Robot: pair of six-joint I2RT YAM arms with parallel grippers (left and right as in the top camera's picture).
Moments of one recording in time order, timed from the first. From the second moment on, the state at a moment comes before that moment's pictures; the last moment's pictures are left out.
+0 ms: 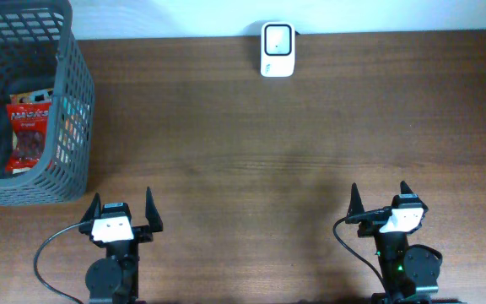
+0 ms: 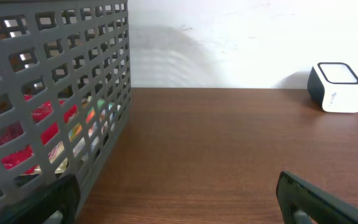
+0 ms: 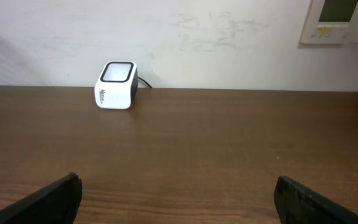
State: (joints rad) left arm -0.02 0.01 0.01 -0.07 -0.13 0.01; right arm 0.00 0.01 0.01 -0.08 -0.01 0.00
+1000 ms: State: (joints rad) left arm -0.02 0.01 0.01 0.24 0.42 -0.01; right arm 0.00 0.01 0.01 -0.08 -0.01 0.00
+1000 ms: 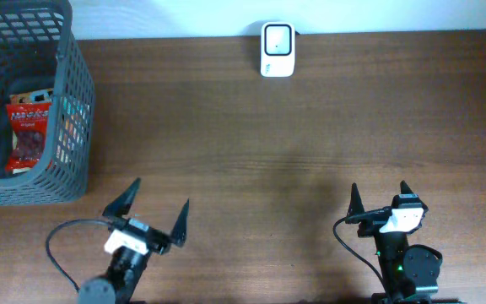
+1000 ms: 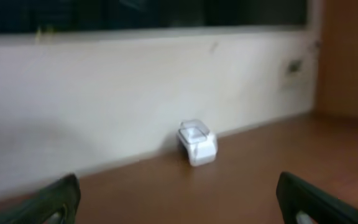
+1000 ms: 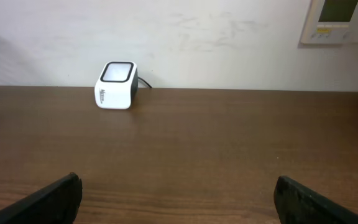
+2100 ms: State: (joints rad) left arm -0.02 0.52 0.61 -0.19 0.54 0.06; right arm 0.00 0.01 0.01 -0.08 -0.01 0.00
